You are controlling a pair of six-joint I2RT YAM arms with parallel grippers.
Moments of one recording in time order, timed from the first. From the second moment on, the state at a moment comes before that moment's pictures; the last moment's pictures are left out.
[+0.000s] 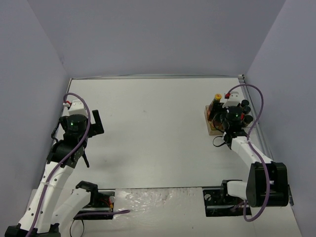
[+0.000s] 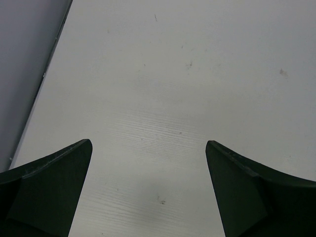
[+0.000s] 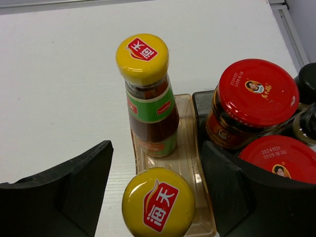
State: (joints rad) left arm -0.24 0.77 0.90 -0.66 -0.39 -0.25; right arm 0.01 1.24 0.56 0.36 0.03 0.07
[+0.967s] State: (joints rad) left arm -0.24 0.71 0.90 -0.67 -0.35 -0.23; right arm 0.09 0.57 1.02 -0.44 0.26 0.22
